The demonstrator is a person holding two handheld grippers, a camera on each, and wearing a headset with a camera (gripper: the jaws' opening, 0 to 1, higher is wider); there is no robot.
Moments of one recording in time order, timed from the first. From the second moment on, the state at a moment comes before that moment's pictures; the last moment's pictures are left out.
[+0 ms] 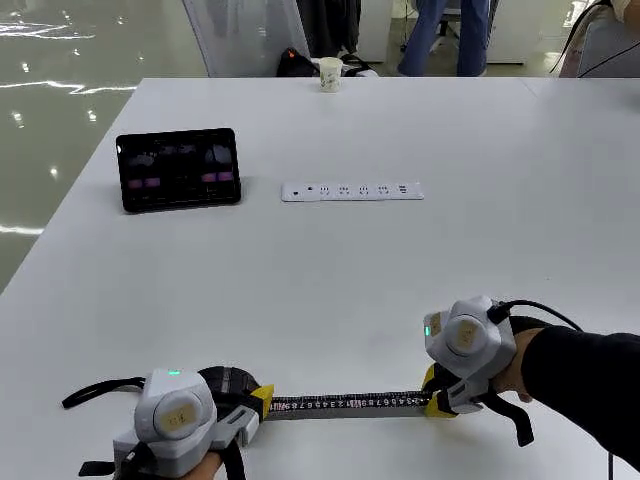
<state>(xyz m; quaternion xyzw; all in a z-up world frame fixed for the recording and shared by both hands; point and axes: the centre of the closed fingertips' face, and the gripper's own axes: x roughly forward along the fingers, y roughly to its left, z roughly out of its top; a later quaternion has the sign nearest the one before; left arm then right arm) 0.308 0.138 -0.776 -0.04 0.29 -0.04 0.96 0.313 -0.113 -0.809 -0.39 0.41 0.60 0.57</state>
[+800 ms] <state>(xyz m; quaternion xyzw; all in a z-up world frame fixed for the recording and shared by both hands) 0.308 0.138 -0.777 -0.04 0.29 -0.05 0.96 0.313 -0.108 -0.810 -0.38 0.42 0.59 0.57</state>
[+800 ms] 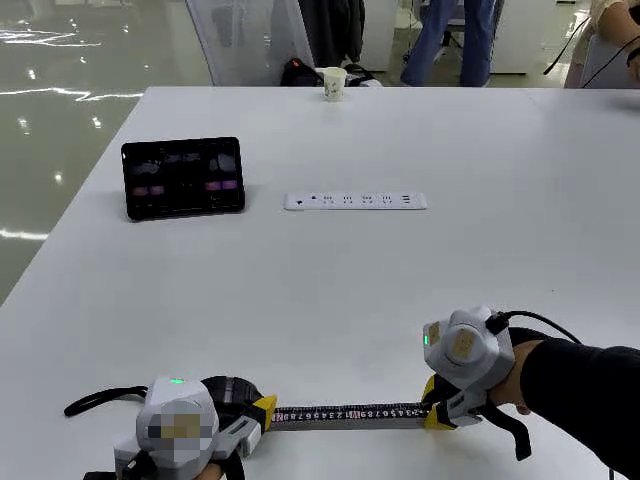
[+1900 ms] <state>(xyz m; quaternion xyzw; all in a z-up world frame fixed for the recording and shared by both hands) 0.308 0.138 -0.777 -0.04 0.29 -0.05 0.95 0.312 -0.099 -0.810 -0.38 0.42 0.58 0.58</state>
